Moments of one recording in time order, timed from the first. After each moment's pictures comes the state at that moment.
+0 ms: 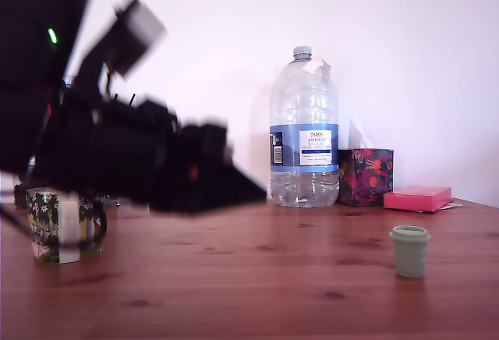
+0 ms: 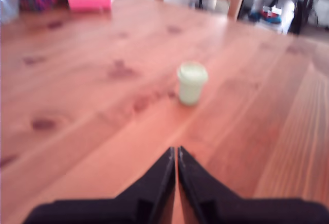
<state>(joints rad) -0.87 1.68 0.35 1.03 0.14 -0.10</state>
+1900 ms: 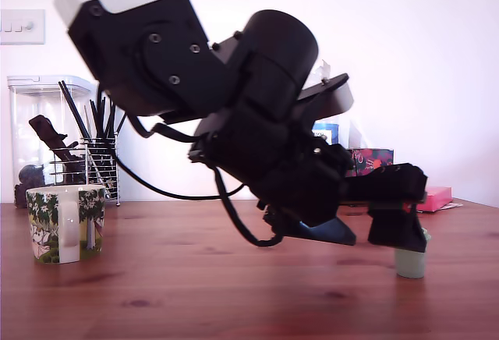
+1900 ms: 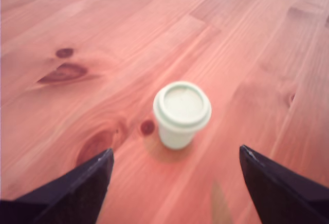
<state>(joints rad) -0.97 2.02 1.01 0.47 0.08 -0.13</state>
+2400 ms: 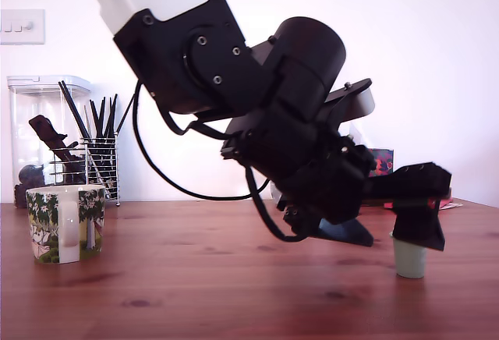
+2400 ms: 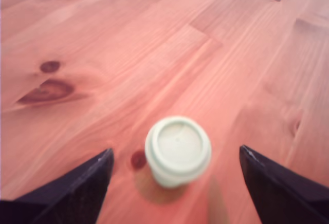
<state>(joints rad) -0.97 2.10 1.18 0.35 0.08 -0.17</state>
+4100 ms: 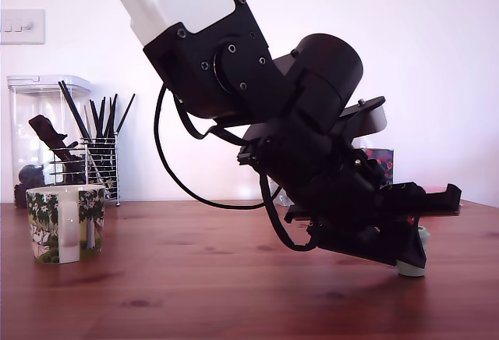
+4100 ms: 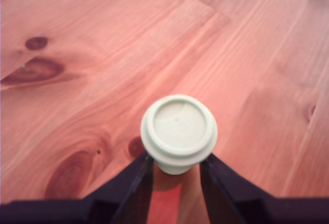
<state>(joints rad) -0.97 2.13 1.21 0.27 0.08 -0.17</state>
